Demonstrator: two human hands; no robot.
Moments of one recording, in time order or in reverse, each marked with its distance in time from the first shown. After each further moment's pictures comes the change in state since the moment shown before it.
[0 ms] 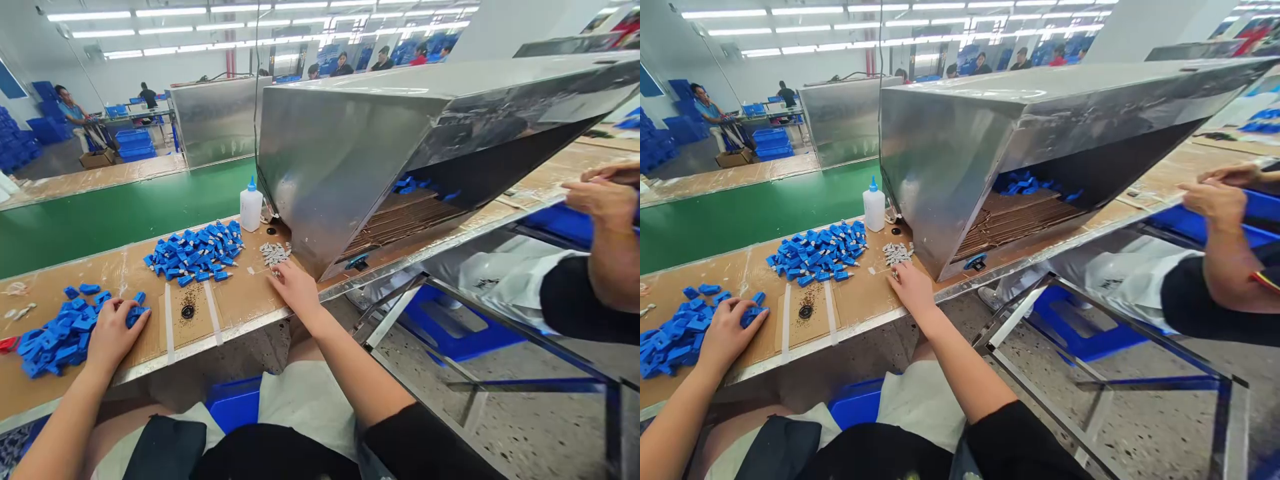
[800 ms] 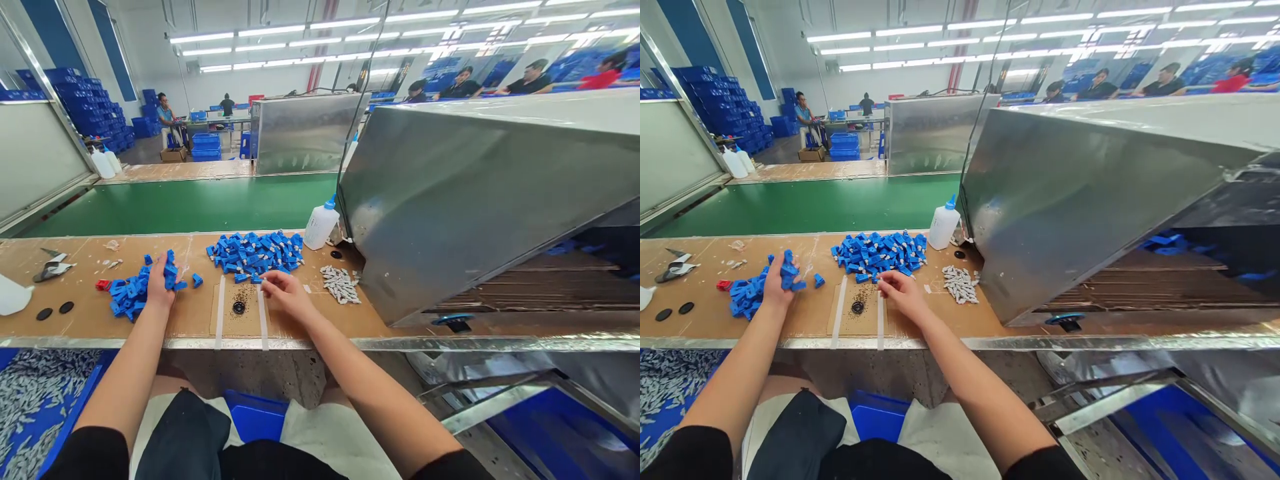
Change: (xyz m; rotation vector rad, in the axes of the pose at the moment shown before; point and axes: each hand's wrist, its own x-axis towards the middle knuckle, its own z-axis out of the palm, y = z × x) left_hand 0.040 -0.017 -0.011 -1.620 0.380 -0.677; right_hand 0.034 -0.121 0.067 1.168 -0.485 -0.024
